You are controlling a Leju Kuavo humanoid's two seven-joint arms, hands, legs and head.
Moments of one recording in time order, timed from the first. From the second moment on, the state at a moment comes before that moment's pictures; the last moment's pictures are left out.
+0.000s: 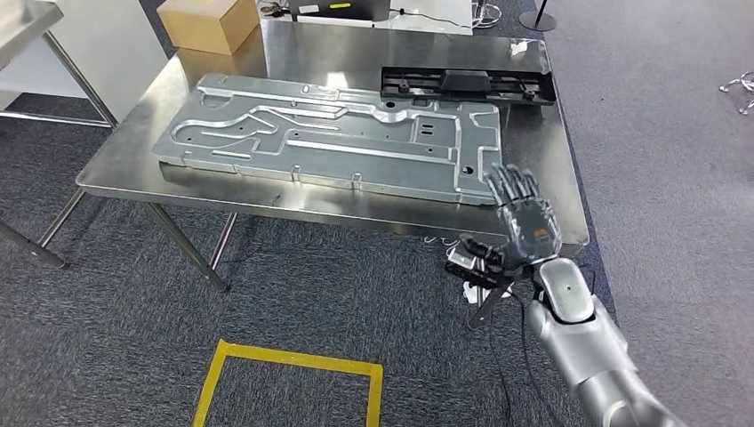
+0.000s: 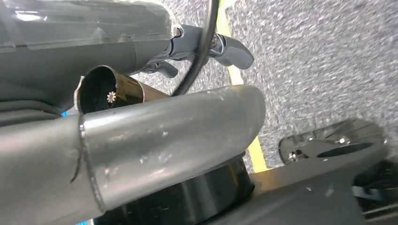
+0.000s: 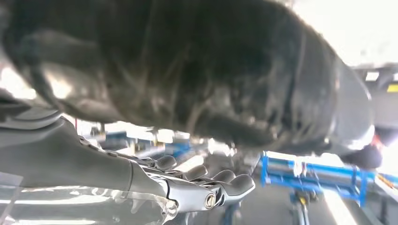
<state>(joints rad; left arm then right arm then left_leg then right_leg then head) -0.09 -0.13 -0.88 -0.14 0.39 0.42 0.12 -0.53 -0.14 0.36 -0.90 1.26 -0.54 -0.11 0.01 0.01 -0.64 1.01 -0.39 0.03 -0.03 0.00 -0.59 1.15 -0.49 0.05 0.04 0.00</state>
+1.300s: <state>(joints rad) -0.08 -0.14 -0.83 -0.14 0.51 0.50 0.14 -0.02 0.09 -0.29 -0.21 0.66 -0.33 0.19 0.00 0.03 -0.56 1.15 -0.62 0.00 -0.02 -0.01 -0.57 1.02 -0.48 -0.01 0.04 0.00</state>
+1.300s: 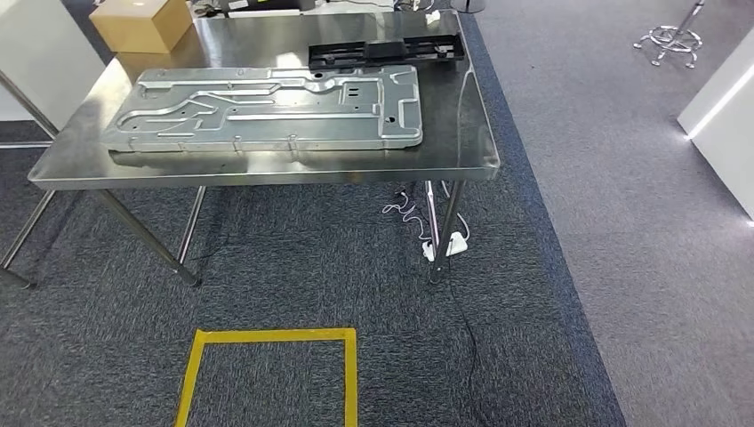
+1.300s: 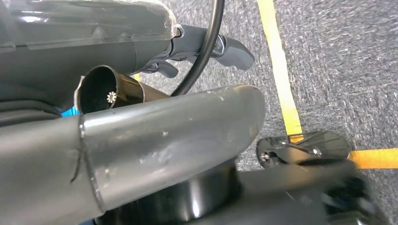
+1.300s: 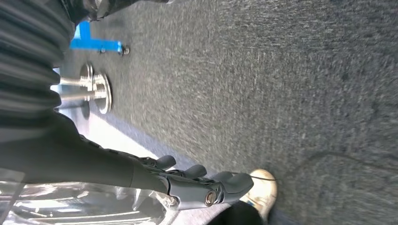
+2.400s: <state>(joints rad) -0.07 -0.13 -0.83 -0.14 0.53 0.52 0.17 -0.03 0.10 -0.34 -0.20 0.67 -0.34 0.17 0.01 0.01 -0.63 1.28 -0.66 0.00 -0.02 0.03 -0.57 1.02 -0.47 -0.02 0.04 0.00</state>
